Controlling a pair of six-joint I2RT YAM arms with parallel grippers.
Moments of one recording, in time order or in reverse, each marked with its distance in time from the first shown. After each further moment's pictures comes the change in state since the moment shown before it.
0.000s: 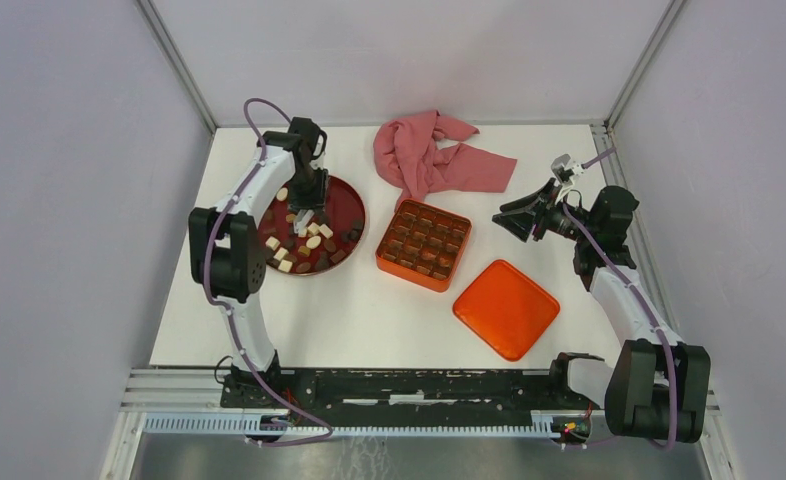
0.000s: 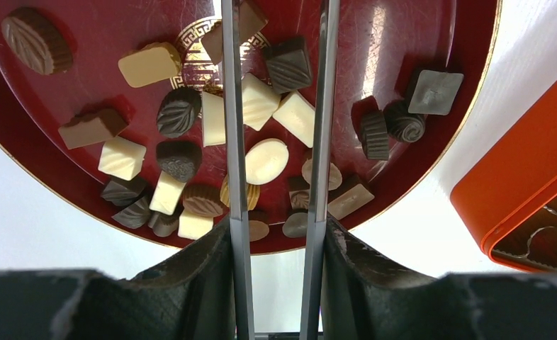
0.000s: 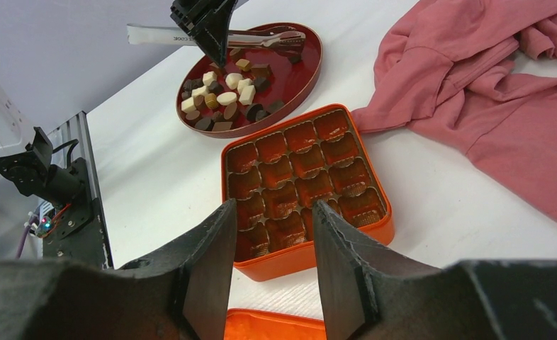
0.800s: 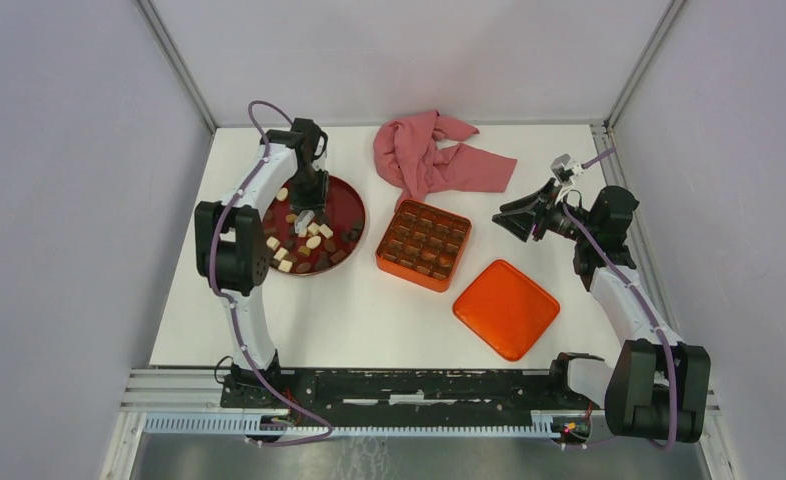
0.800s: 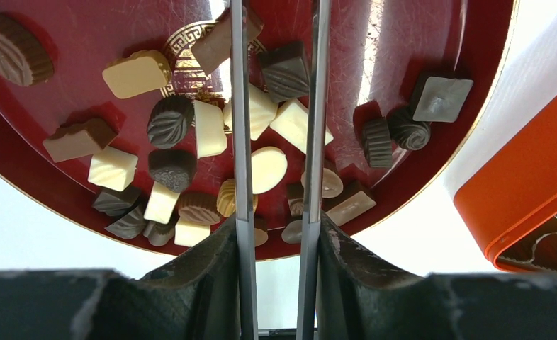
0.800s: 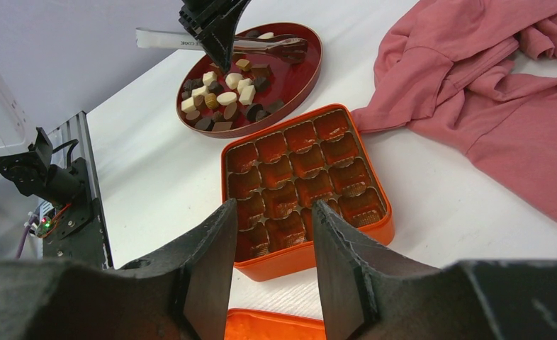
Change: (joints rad) left arm 0.012 0.064 0.037 -0.027 0.030 0.016; right arm 0.000 0.000 0.000 0.000 0.000 0.000
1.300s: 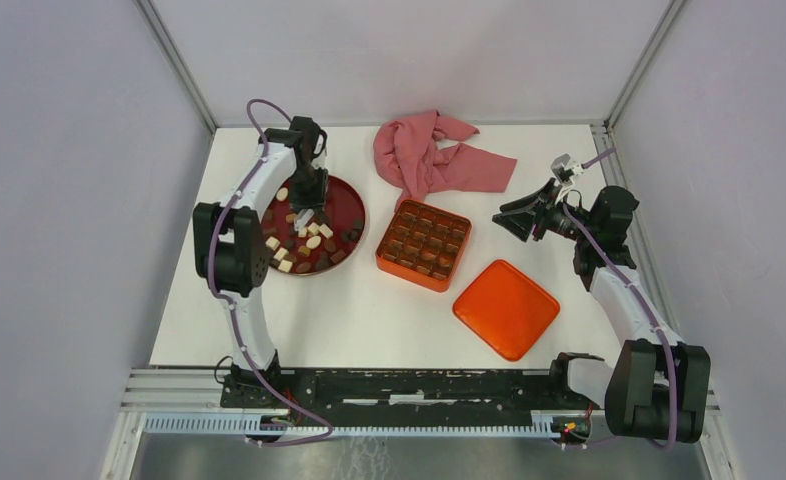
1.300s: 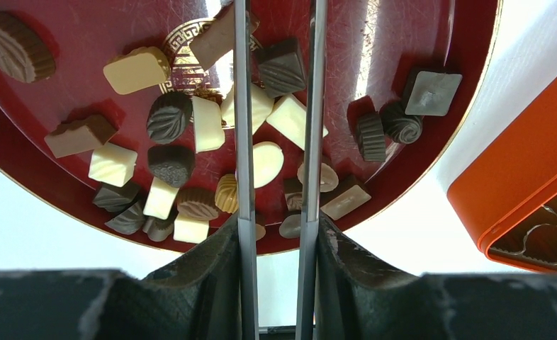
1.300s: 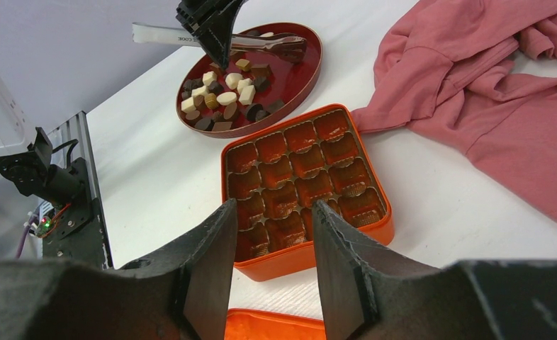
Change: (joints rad) left arm 0.000 -0.008 0.011 -0.011 0.013 0.000; right arm 0.000 0.000 0.000 0.000 0.000 0.000
